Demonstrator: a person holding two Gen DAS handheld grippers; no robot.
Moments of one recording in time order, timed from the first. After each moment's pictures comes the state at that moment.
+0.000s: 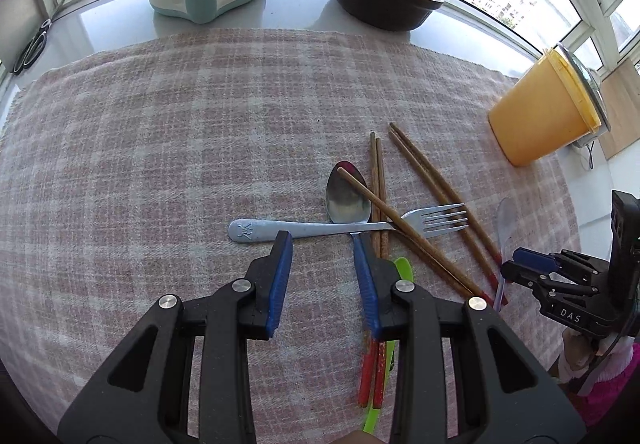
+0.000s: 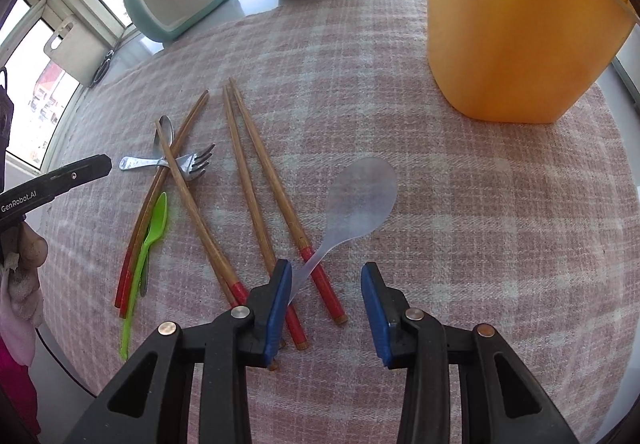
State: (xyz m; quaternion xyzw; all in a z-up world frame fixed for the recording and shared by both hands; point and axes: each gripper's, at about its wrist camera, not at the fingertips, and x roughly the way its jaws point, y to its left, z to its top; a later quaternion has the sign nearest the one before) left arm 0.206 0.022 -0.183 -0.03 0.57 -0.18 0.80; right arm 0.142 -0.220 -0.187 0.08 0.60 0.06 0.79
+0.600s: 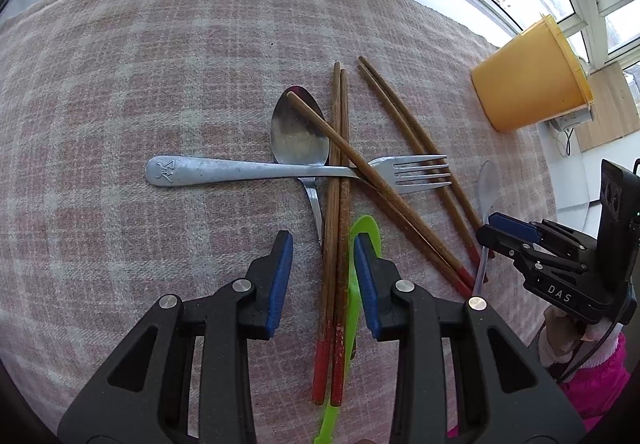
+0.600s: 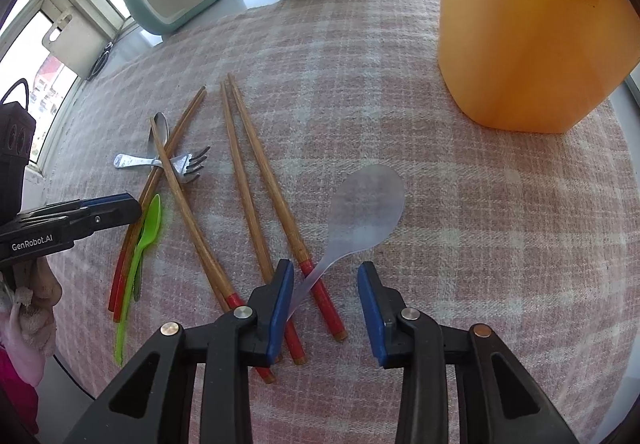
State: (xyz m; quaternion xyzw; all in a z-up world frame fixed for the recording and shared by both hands) left arm 0.195 -0.004 -0.223 -0.07 0.62 -0.22 0.75; right arm 0.153 -0.217 -0.194 0.06 0.61 0.07 0.79
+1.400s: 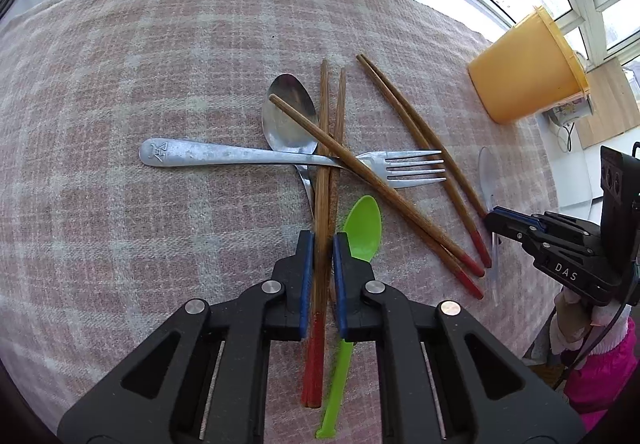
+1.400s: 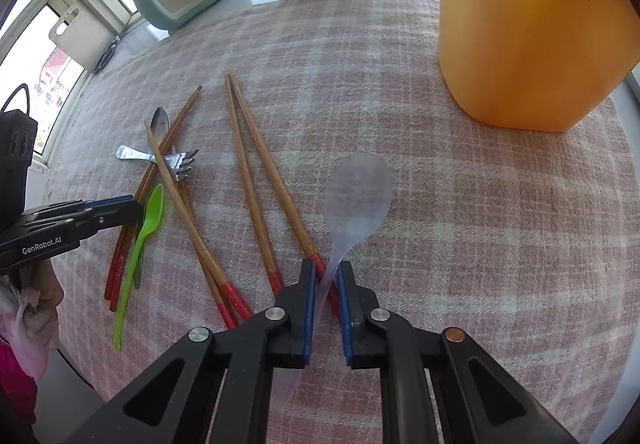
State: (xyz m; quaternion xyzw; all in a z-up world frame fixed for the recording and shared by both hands) left arm 0.182 0.006 -0.215 -0.07 0.62 -0.22 0.75; right arm 0.145 -0.225 -0.191 0.06 0.61 0.08 0.78
